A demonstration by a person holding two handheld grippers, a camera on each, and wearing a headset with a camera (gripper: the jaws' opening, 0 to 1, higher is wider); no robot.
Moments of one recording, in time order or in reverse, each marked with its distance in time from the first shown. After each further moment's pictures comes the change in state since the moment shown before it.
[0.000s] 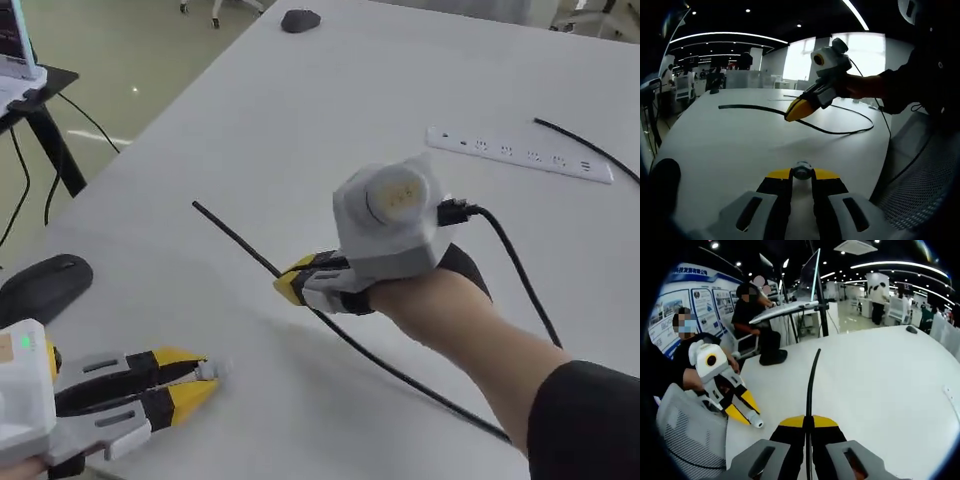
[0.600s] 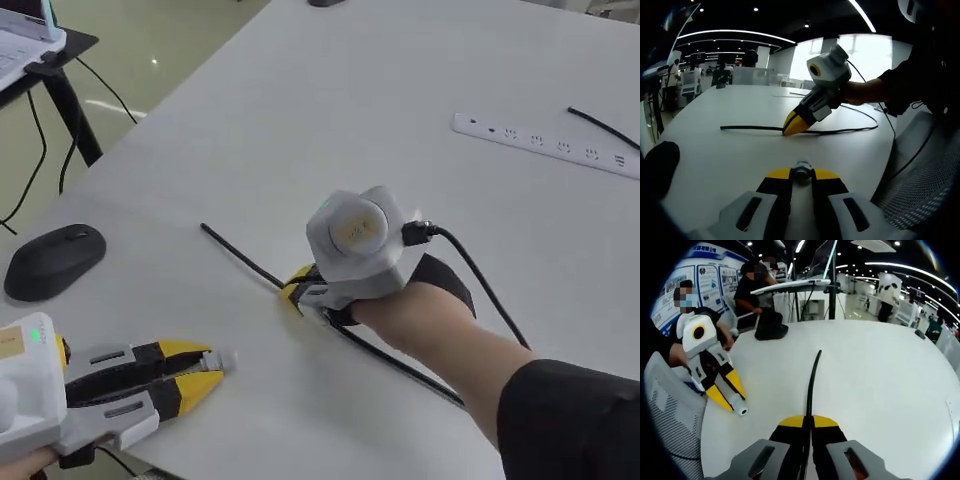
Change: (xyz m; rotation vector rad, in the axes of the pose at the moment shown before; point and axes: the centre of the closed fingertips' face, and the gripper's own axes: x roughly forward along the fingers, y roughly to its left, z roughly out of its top) left arm 0.000 0.004 -0.015 -0.026 -0.003 0.039; right arm 0.031 -0.004 -0.025 -0.183 0.081 -0.034
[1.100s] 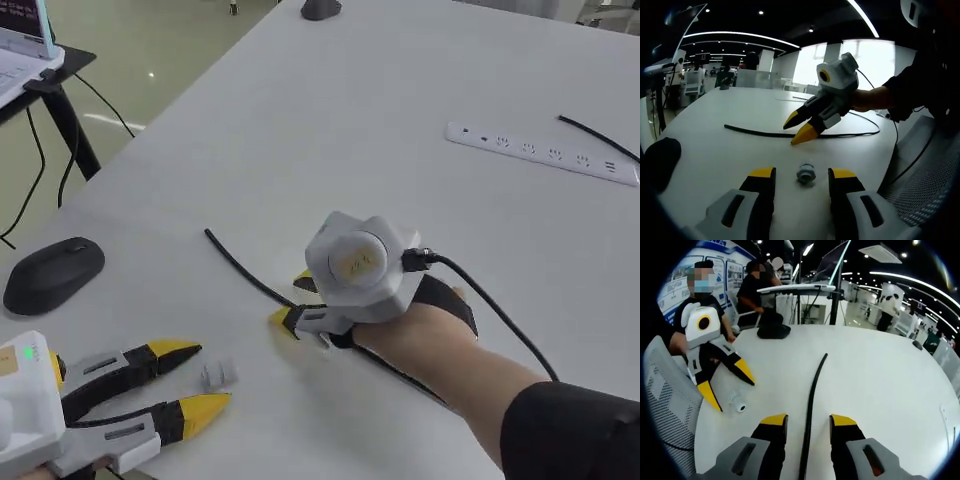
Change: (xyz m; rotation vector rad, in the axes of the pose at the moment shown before) left arm 0.005 0.005 0.003 -0.030 -0.029 0.017; right arm -0.012 0.002 -0.003 -0.028 -0.050 -0.028
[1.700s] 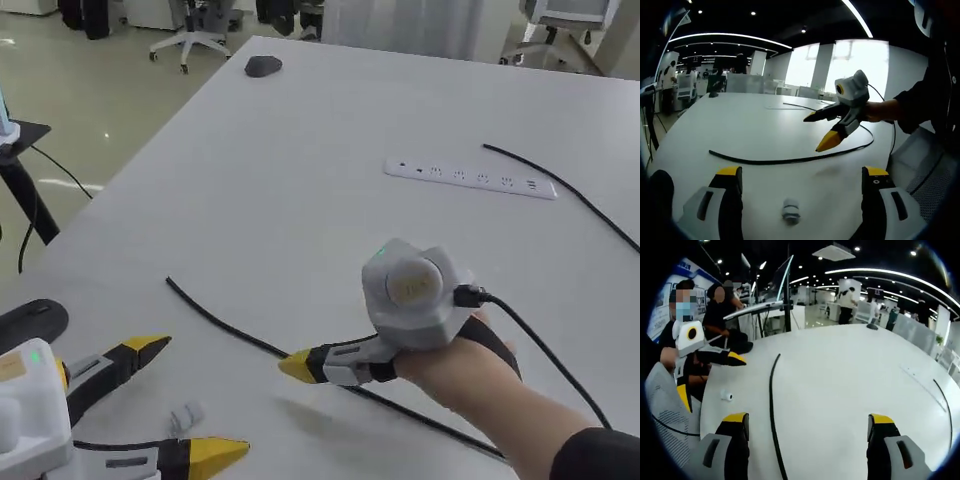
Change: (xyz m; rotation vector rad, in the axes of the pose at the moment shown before) left arm 0.022 -0.028 0.055 0.017 -0.003 -0.067; right arm -0.110 -0.062 -0.045 0.297 -0.065 -0.288
